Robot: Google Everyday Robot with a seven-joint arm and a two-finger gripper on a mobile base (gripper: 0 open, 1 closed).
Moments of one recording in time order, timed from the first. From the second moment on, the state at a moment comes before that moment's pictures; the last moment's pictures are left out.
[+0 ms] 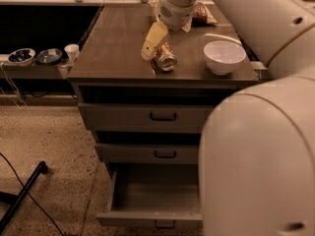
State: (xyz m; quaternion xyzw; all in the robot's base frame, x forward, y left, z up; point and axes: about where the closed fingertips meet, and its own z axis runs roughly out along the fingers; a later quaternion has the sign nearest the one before) arm 0.704 -0.043 0.906 -0.40 0.90 0.02 0.16
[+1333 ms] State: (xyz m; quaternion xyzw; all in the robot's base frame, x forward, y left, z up) arm 0.772 -0.019 0.828 -0.37 0.92 0.02 0.13
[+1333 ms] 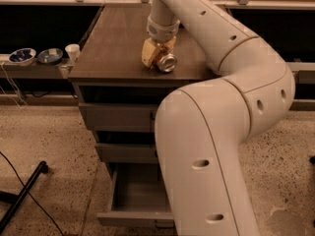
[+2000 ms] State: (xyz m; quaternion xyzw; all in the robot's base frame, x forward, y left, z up) arm 0.754 0.010 0.852 -0.48 0.86 0.04 0.14
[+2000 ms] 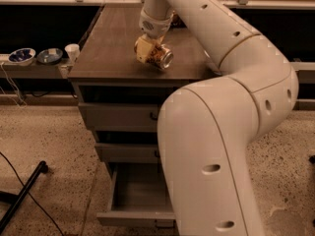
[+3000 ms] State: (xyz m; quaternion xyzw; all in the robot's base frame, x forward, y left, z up) arm 0.672 -0.009 0.898 -0.63 0.74 0.11 0.20
